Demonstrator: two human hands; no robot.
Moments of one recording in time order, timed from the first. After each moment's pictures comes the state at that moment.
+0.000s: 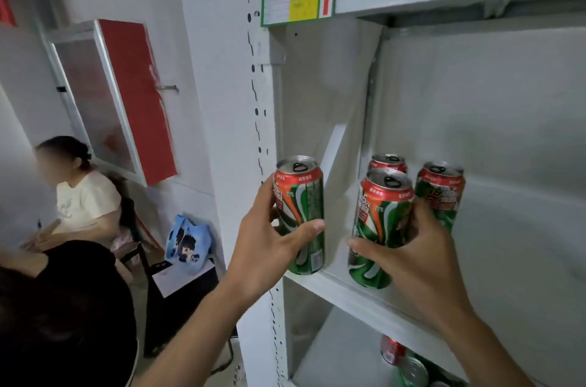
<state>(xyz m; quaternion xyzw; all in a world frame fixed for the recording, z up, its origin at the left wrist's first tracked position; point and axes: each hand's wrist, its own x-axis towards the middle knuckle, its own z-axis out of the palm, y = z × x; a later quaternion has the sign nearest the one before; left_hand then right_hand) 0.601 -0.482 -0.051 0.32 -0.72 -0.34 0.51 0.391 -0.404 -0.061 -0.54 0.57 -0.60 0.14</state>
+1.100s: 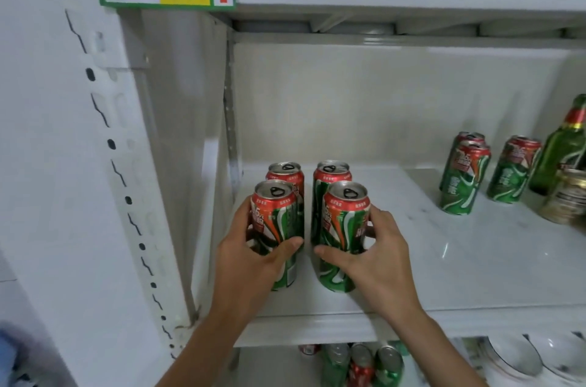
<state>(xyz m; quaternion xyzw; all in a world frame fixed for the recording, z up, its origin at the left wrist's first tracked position) 0.508 -0.548 -0.084 0.16 -0.76 -0.44 0.46 0.382 -0.393 -0.076 -0.37 0.72 -0.57 -0.12</state>
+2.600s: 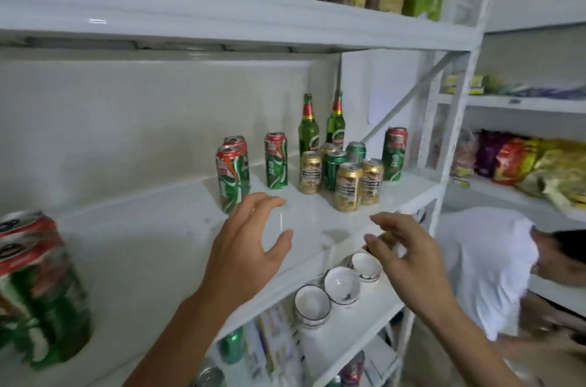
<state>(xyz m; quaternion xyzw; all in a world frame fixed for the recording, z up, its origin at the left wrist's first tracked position) 0.306 -0.282 -0.052 -0.15 -0.88 -0.27 0.35 0.292 -0.016 -0.076 -0.12 0.81 -0.50 -0.28</state>
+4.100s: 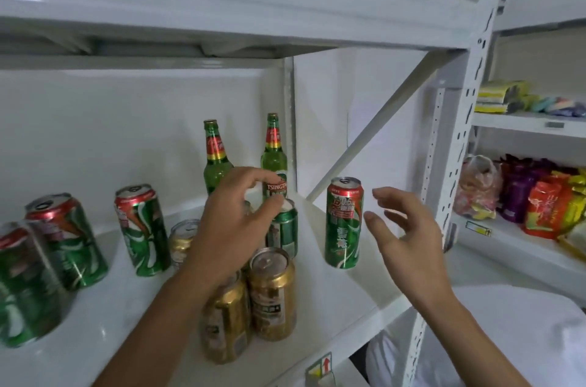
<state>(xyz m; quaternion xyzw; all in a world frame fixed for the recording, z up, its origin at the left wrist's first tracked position) -0.019 -0.080 0.013 -0.11 -0.84 -0.40 0.35 -0.062 0.167 -0.034 -0.16 0.74 -0.57 -0.32</state>
